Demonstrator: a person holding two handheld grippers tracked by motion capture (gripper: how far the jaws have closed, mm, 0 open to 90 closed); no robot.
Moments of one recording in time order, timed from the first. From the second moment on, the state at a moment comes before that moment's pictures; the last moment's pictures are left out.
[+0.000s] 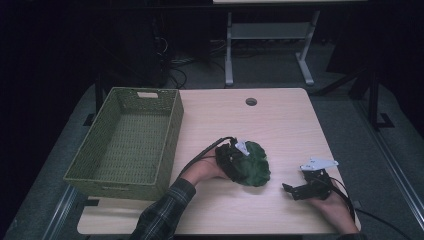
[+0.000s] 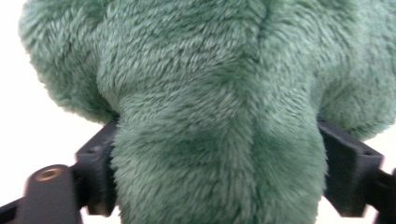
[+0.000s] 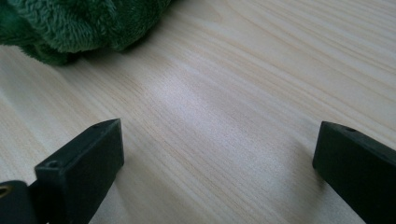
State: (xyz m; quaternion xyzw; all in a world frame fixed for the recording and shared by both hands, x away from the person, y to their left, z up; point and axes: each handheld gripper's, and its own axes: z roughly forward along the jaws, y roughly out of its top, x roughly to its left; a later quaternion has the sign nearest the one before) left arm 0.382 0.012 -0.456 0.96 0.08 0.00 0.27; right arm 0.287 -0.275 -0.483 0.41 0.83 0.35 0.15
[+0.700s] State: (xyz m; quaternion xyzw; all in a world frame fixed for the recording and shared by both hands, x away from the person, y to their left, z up) left arm 0.378 0.012 -0.445 0.96 0.11 -0.03 0.26; right arm 0.287 -0.276 -0.483 0.41 0.83 0.35 0.15
